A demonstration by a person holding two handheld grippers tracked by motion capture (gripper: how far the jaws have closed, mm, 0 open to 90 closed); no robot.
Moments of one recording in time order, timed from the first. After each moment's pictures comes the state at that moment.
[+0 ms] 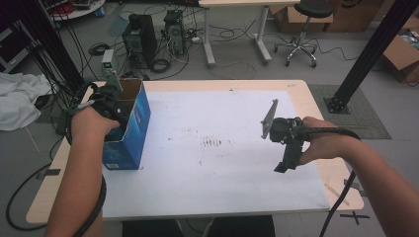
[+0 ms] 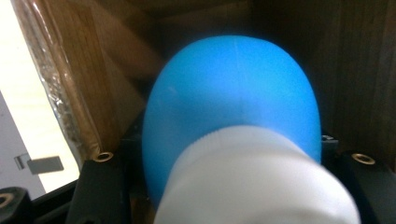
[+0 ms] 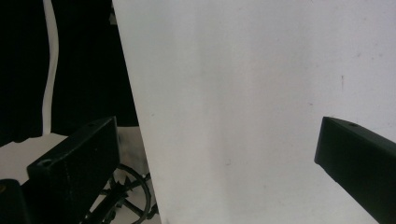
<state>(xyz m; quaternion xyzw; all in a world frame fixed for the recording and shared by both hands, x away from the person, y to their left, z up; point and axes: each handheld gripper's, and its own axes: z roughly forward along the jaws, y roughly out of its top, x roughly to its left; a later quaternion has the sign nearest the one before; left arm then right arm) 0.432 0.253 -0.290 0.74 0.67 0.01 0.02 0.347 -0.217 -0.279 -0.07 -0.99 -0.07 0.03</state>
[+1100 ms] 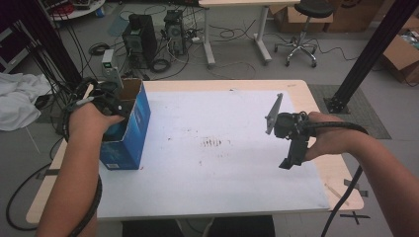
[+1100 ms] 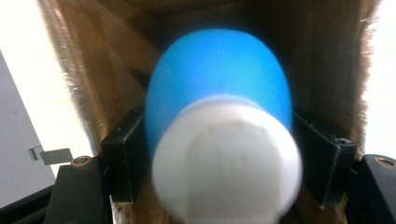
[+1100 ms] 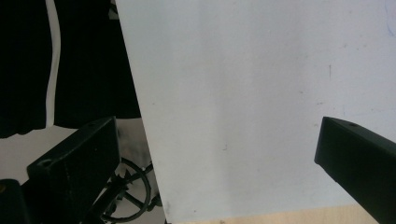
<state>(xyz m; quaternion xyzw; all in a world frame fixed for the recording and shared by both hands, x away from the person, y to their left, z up) 0.429 0.246 -0.271 0.75 0.66 0.02 0.00 0.346 -0.223 -0.262 -0.07 -1.00 -0.06 0.03</state>
